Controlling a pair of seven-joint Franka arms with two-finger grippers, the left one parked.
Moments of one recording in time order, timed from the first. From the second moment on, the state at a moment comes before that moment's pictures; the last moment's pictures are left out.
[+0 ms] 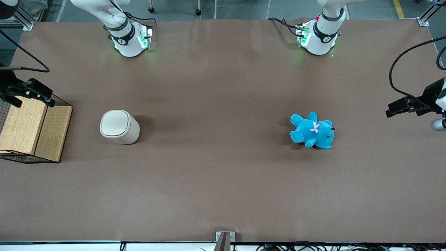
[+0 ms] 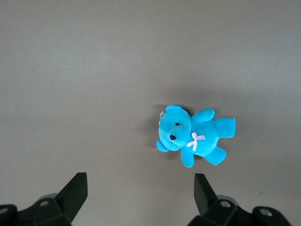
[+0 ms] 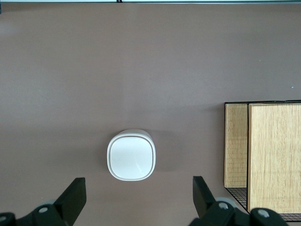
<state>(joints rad) 0.05 0.04 -0.05 -1.49 -0.01 1.62 0.00</state>
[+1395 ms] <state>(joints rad) 0.06 0.15 -0.04 -1.69 -0.01 1.58 0.00</state>
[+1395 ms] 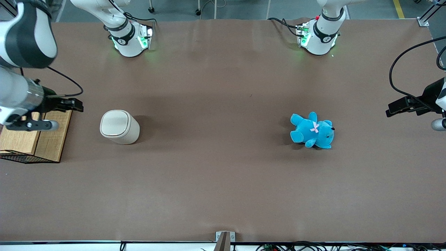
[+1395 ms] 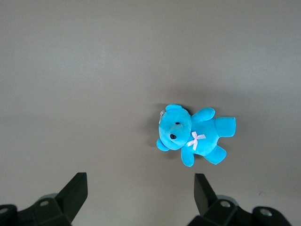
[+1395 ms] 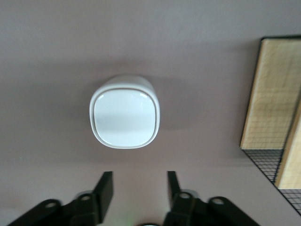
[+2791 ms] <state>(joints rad) 0.15 0.39 -0.03 -1.73 0.04 1.71 0.01</state>
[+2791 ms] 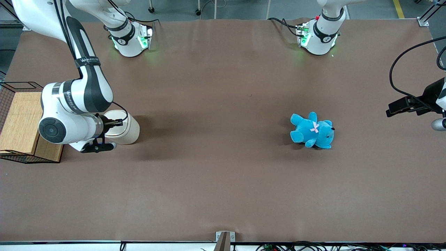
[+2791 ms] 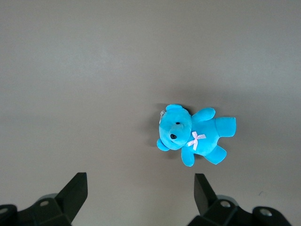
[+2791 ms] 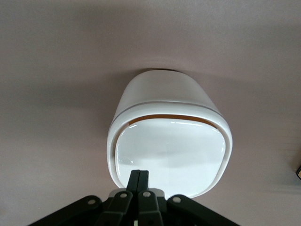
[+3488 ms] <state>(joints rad) 0.16 0.42 -0.03 -1.74 0.05 1.72 0.01</state>
